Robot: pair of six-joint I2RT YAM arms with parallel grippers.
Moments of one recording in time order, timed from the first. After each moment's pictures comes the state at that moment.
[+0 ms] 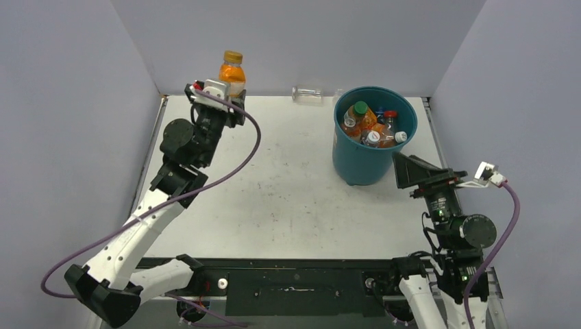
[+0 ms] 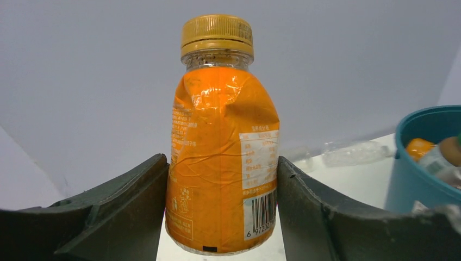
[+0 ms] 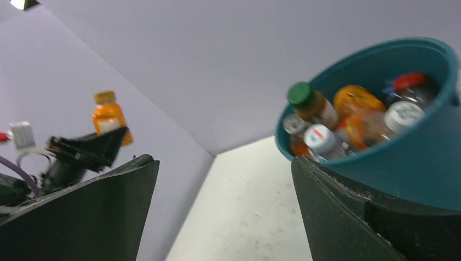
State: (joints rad) left arm -0.54 1.14 1.21 0.19 -0.27 0.25; right arm 0.09 0.26 0.83 -0.35 -0.12 0.76
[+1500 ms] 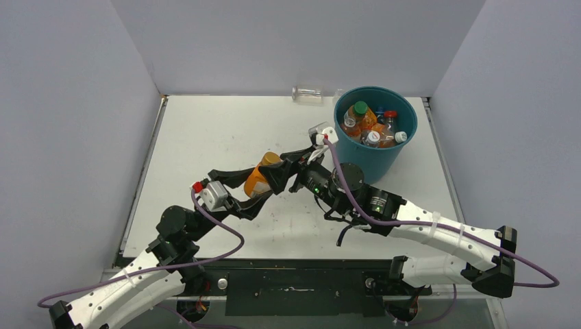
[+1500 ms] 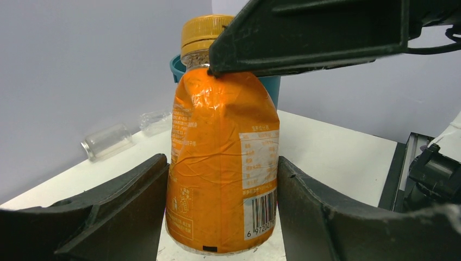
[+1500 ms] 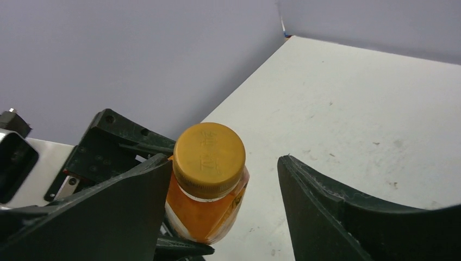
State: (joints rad) left arm -0.84 0.50 0.45 0.38 0.10 -0.02; right arm 1.16 1.14 1.12 0.04 0.33 0.37
